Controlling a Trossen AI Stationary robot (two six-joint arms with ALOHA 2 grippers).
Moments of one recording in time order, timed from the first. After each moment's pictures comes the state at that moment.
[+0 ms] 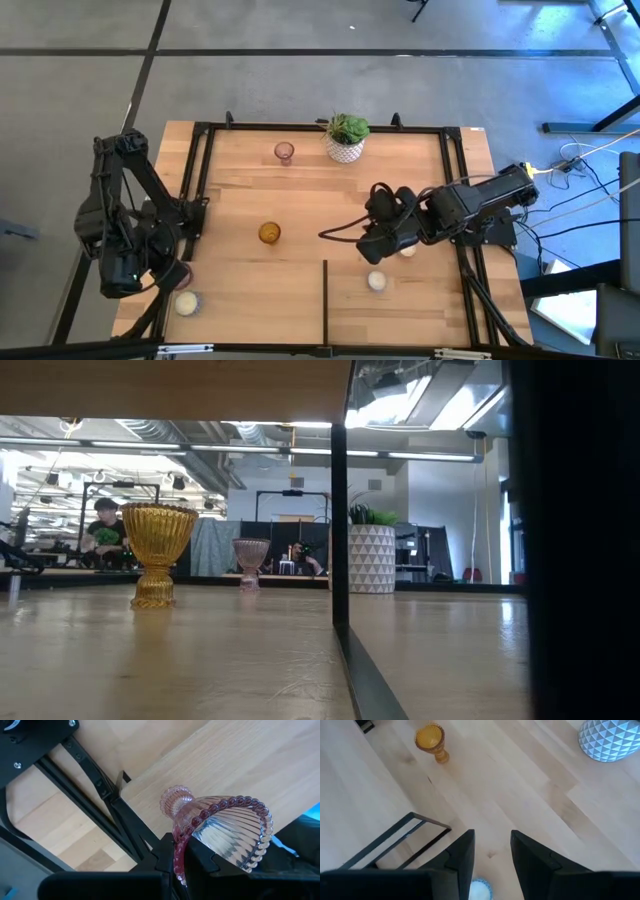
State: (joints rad) left arm -1.24 1.17 1.38 -1.53 -0.14 -2.21; right arm 0.45 1.68 1.91 -1.41 0.43 1.05
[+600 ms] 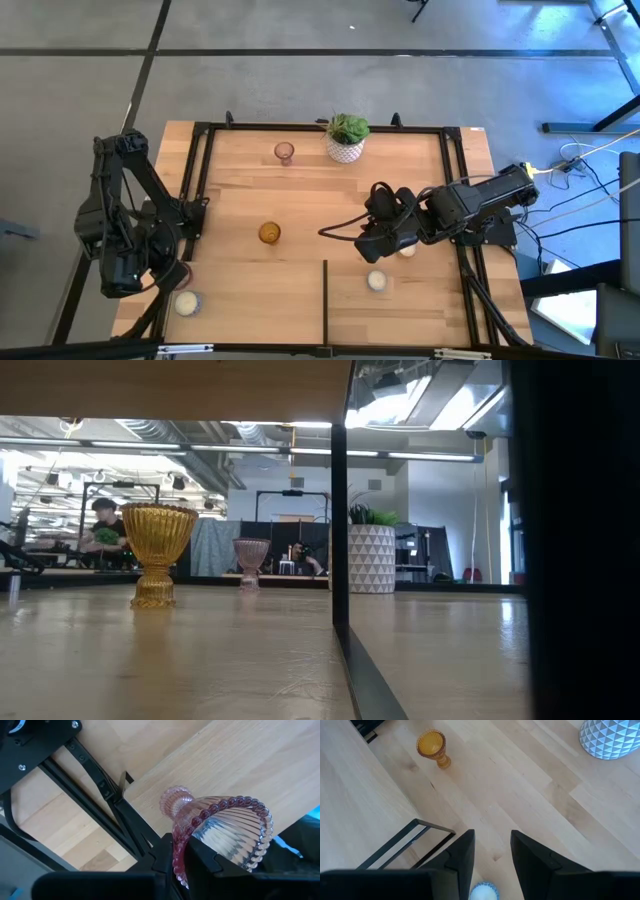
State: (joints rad) left arm -1.24 1.17 1.38 -1.54 -0.13 -2.20; right arm 0.45 1.68 1.91 -1.39 0.44 1.09
